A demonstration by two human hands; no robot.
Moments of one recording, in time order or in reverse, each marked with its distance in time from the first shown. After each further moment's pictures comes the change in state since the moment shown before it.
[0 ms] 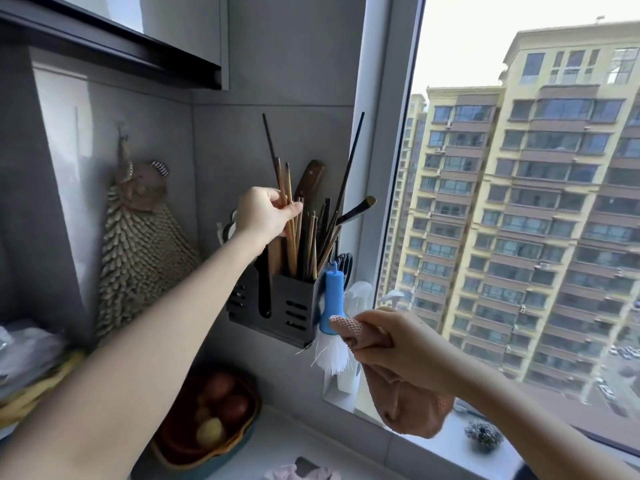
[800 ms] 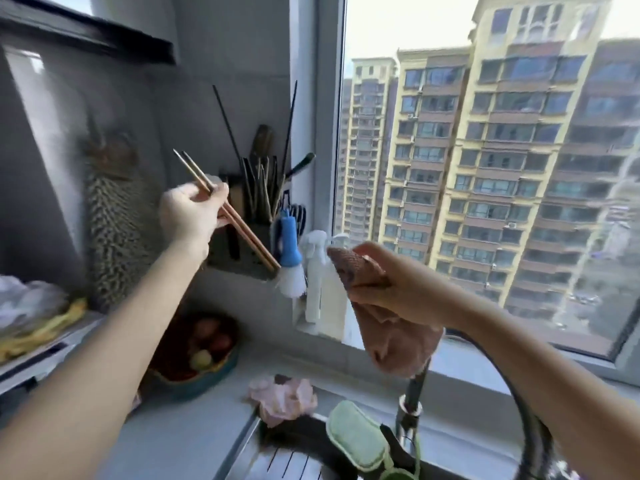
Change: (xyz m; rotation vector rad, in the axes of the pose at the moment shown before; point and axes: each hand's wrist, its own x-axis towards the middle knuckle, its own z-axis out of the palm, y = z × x) left_hand -0.149 0.040 -0.040 -0.322 0.167 -0.148; right_hand -0.154 -0.045 -0.051 0.051 0.015 0.138
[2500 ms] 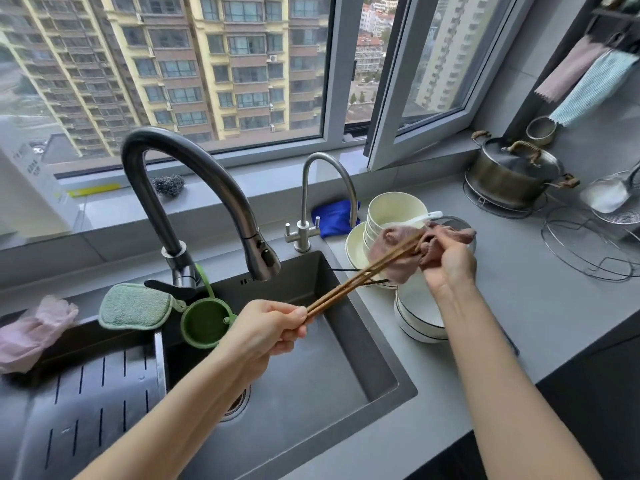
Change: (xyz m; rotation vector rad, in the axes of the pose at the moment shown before) left_hand -0.420 -0.100 0.113 0.100 -1.434 -0.984; right_hand -0.357 0.204 0.059 1.396 1.808 0.833
